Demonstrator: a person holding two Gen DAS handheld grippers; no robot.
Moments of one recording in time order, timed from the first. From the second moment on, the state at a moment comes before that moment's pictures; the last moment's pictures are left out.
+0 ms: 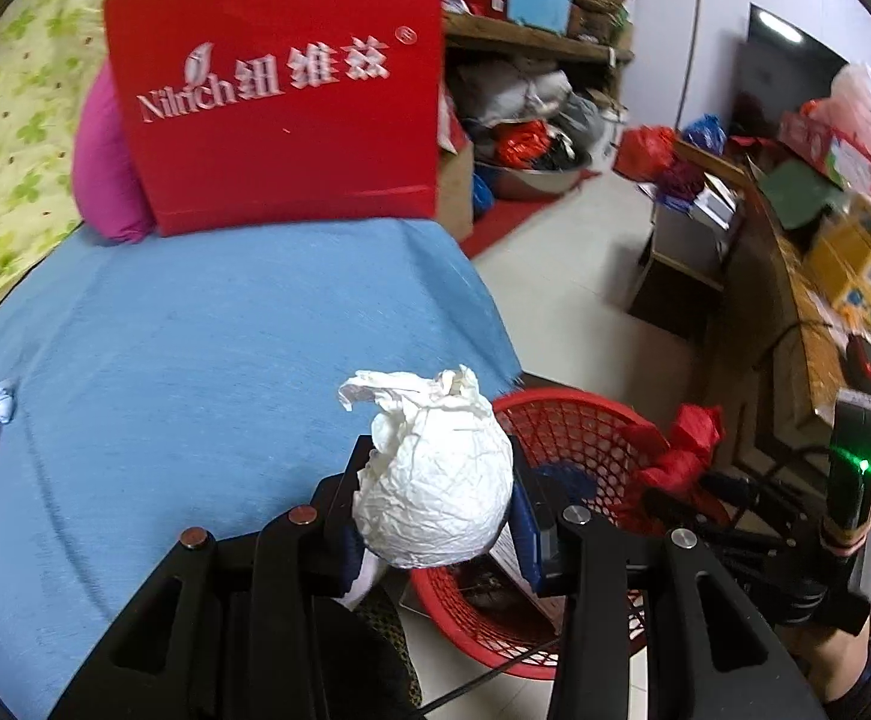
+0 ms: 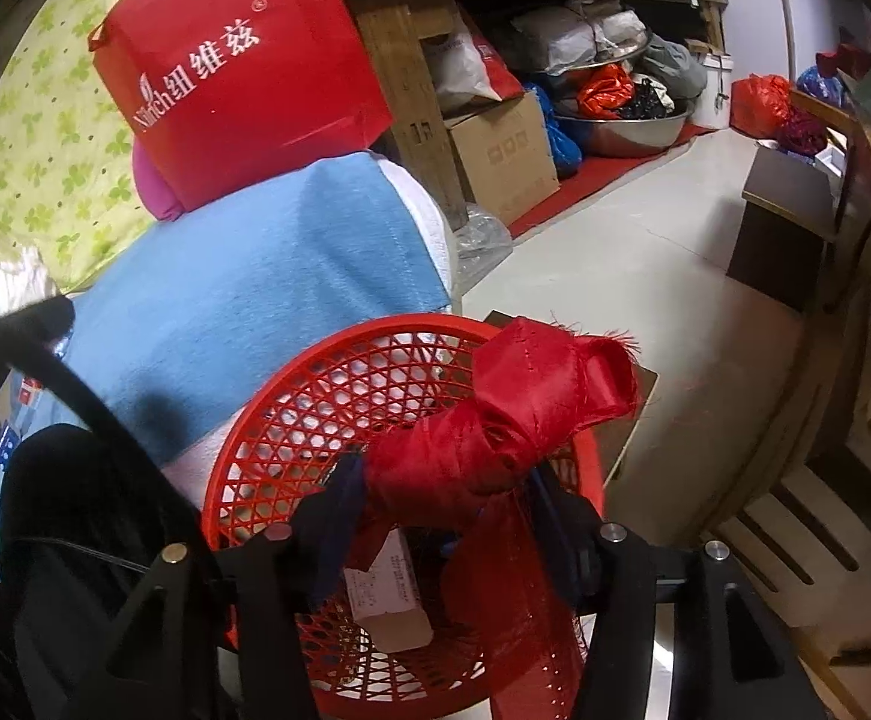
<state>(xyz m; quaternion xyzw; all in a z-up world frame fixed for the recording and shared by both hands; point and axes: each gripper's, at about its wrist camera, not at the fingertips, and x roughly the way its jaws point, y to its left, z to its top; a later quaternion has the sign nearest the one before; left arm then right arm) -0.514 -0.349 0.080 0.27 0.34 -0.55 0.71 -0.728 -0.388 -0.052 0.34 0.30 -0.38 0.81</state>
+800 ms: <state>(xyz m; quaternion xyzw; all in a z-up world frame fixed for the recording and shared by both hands) -0.537 -0.371 0.055 0.30 0.37 -0.59 0.65 -0.765 -0.381 -0.001 0.31 0.17 -0.43 0.83</state>
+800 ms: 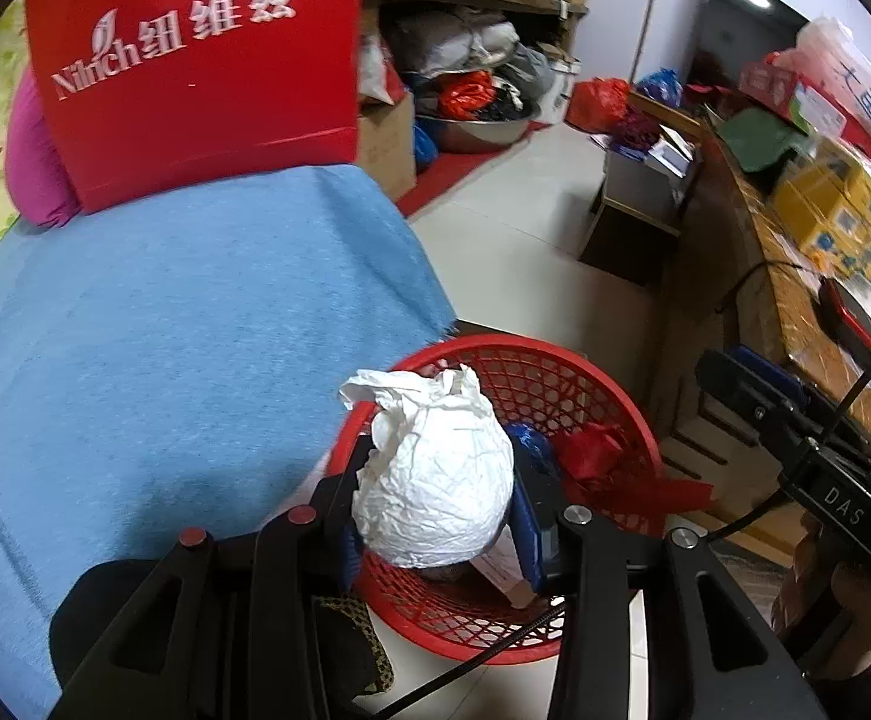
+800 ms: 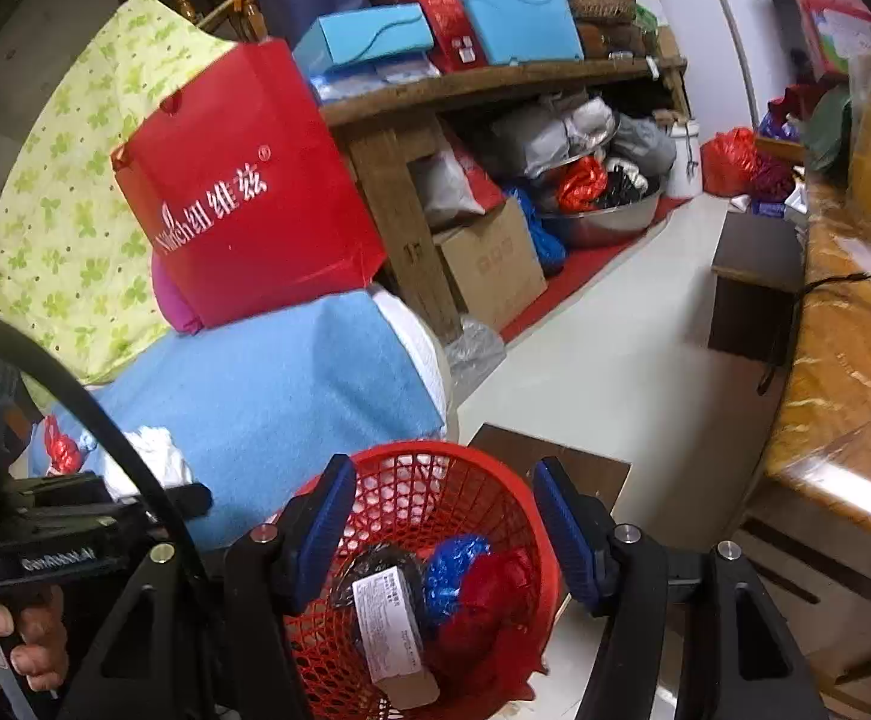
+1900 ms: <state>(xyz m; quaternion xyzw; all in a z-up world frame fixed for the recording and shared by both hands) -0.398 -0.285 0.095 0.18 0.39 -0.52 0.74 -0.717 -0.360 0.019 0.28 0.18 -0.39 0.86</state>
